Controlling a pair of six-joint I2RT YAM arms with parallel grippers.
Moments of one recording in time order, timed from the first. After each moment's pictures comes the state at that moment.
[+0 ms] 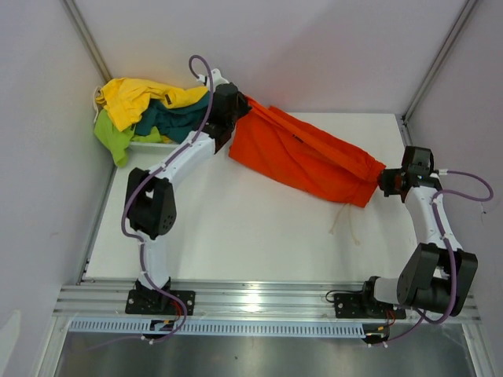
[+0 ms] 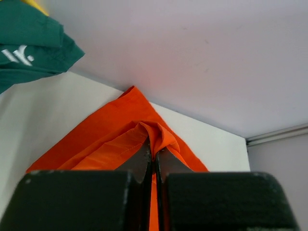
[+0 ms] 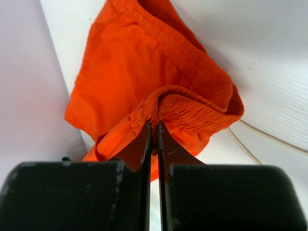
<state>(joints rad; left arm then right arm) -0.45 1.99 1.77 -0.01 -0.33 -0.72 -0.22 1.31 0.99 -0.55 0.06 1.31</state>
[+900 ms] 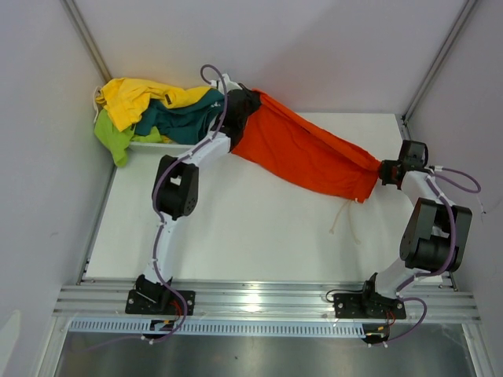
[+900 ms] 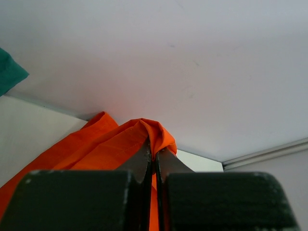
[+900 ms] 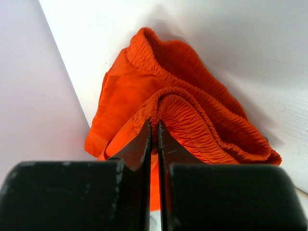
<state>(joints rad) -0.43 2.34 1.99 0.30 -0.26 -0.81 -0.26 1.61 1.05 -0.27 0.06 1.41</state>
